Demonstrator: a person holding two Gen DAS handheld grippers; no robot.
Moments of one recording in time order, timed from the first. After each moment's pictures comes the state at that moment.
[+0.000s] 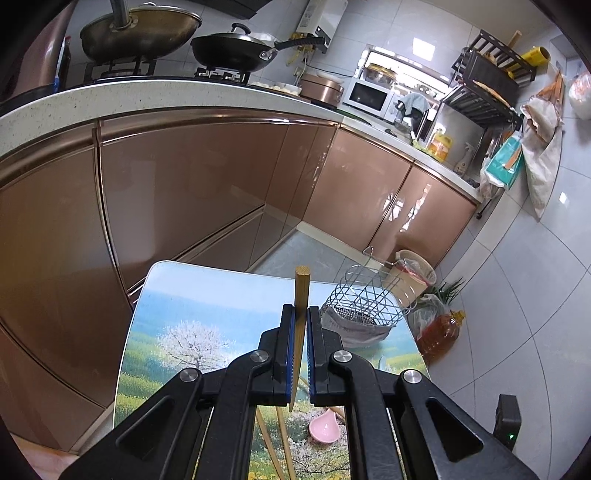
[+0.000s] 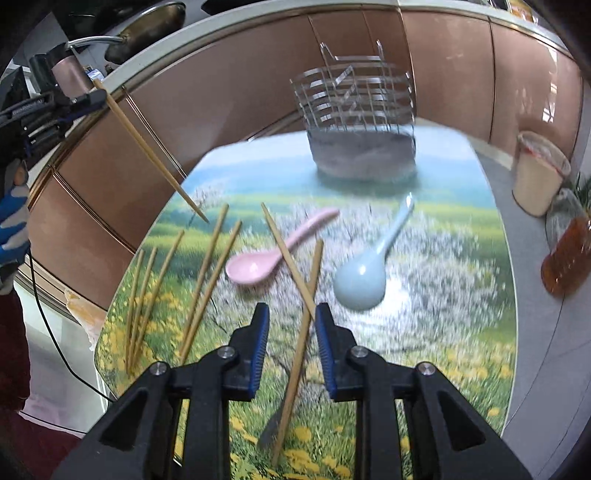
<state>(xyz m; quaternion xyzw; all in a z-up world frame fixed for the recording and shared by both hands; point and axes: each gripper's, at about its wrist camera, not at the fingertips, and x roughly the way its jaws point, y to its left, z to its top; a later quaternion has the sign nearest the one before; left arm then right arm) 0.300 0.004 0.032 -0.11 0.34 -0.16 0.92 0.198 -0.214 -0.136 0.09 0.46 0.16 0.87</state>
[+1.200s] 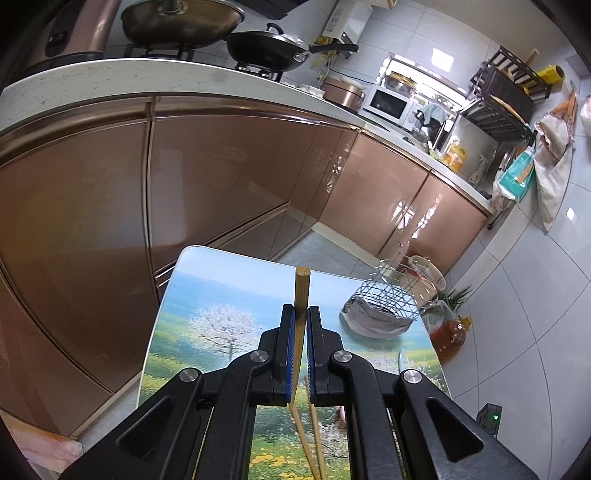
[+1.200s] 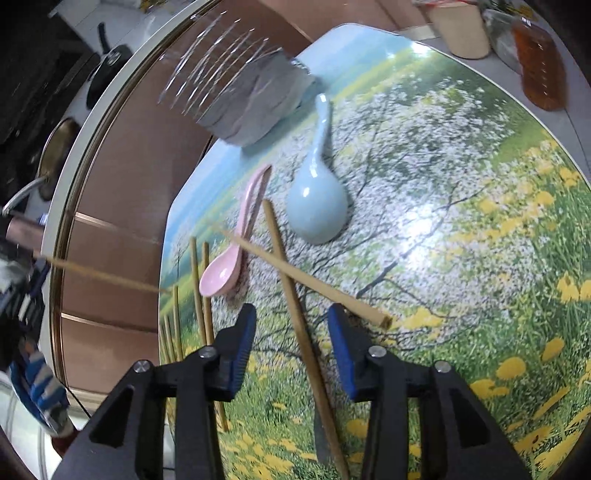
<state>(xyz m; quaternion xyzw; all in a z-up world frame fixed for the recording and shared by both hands) 0.282 0.057 0.014 -0.14 0.34 -0.13 0.92 0.195 -0.249 -0.214 0.40 0.45 0.07 0.79</state>
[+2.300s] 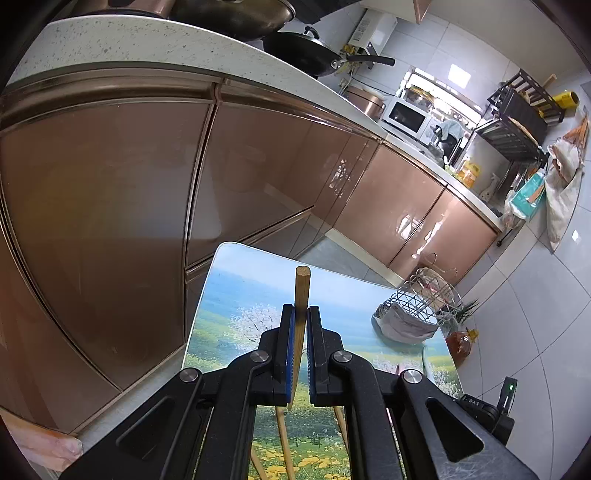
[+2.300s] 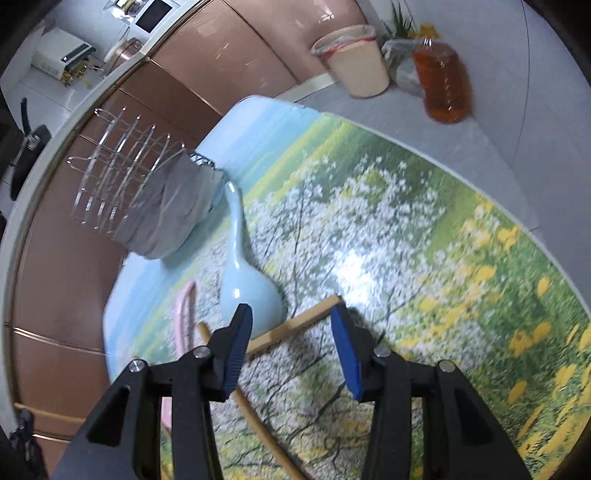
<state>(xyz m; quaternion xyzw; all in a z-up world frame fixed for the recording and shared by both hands) 0.282 0.123 -0.016 -0.17 0.33 -0.12 0.92 0.282 -0.303 -0.183 0.39 0.41 -0.17 0.81</state>
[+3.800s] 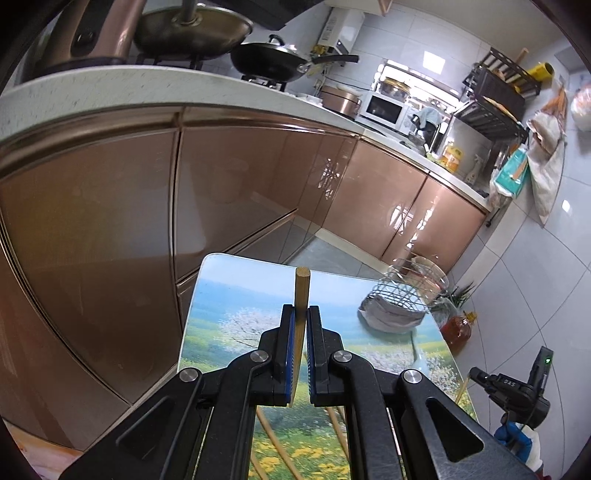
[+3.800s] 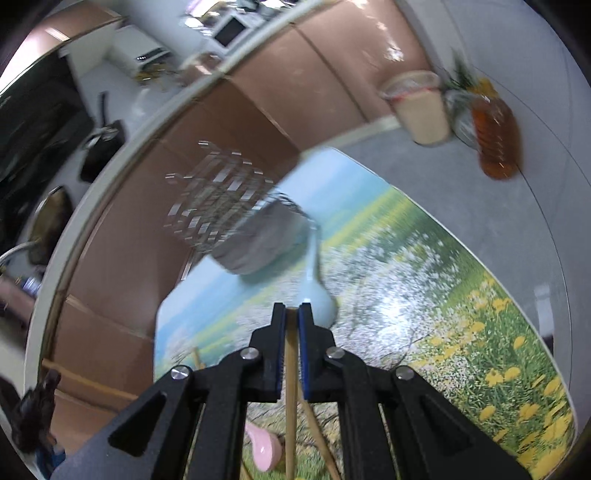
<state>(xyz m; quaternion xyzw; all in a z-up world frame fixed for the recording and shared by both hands) 0.257 0.087 0.012 -0.12 0.32 -0.14 0.93 0.228 -0.301 -0.119 0.35 0.31 -0.03 0.88</state>
